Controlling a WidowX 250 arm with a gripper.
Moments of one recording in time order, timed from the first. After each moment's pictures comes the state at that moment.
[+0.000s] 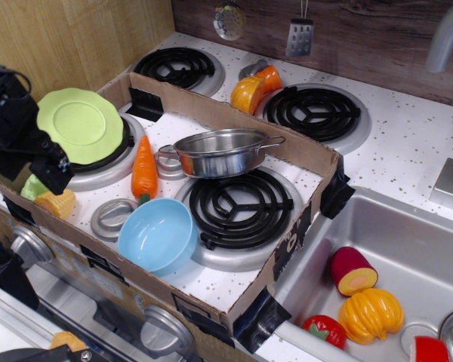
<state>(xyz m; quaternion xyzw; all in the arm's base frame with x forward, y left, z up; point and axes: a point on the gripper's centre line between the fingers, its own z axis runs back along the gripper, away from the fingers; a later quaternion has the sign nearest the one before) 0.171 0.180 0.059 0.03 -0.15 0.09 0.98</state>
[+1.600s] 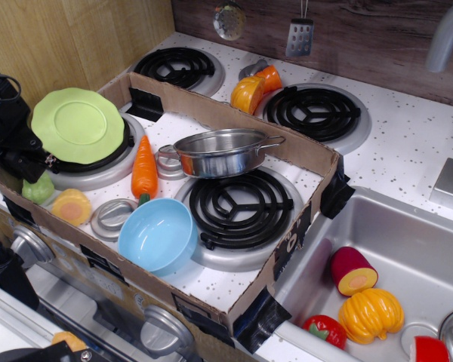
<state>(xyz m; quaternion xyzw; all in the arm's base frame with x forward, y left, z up) 0.190 0.226 0.033 0.03 -0.14 0.07 0.99</state>
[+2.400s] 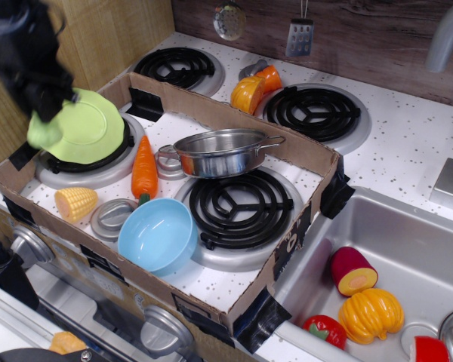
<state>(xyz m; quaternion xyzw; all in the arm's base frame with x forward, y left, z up) 0.227 0.196 0.108 0.10 -0.08 0.06 0.99</state>
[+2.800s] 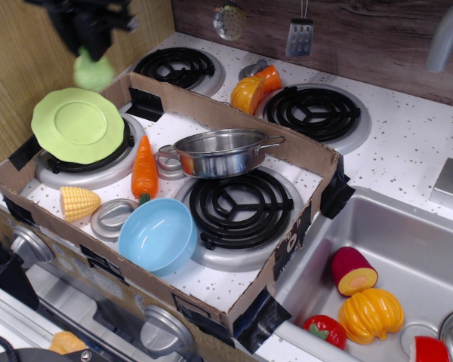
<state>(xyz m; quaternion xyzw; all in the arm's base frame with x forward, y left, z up) 0.259 0.141 0.163 0.08 -0.14 0.09 0.98</state>
